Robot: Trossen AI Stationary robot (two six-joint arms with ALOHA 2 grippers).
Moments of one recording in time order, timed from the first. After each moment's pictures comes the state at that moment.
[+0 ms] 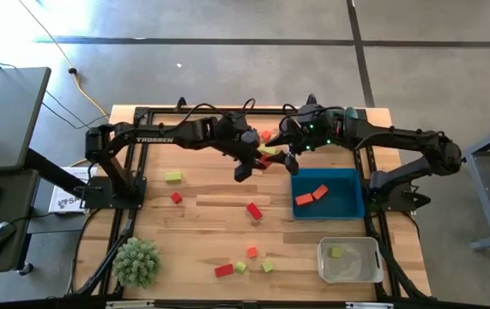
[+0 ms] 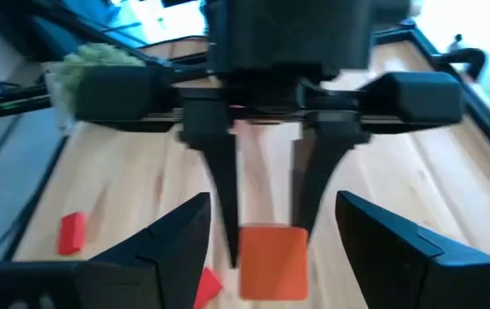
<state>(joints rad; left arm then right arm) 0.34 1.71 1.35 -0.27 0.32 -0.02 -0.25 1.31 1.16 -0.38 -0.28 0.04</state>
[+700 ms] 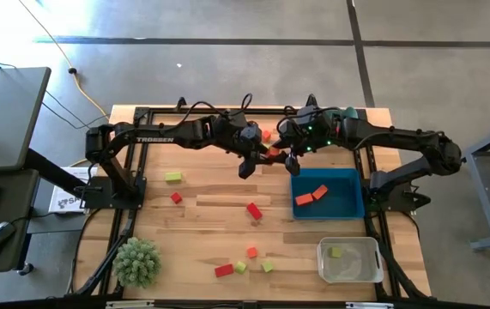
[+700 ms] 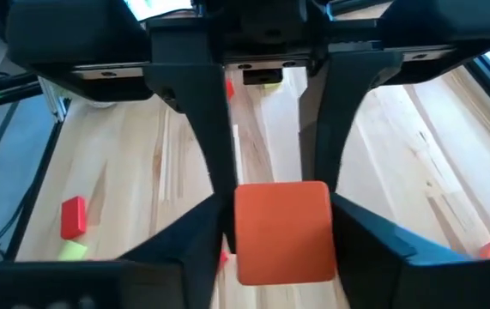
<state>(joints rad) 0.34 1.71 1.35 -0.13 0.32 -0.04 -0.25 1.31 1.16 -0.46 -0.26 0.08</state>
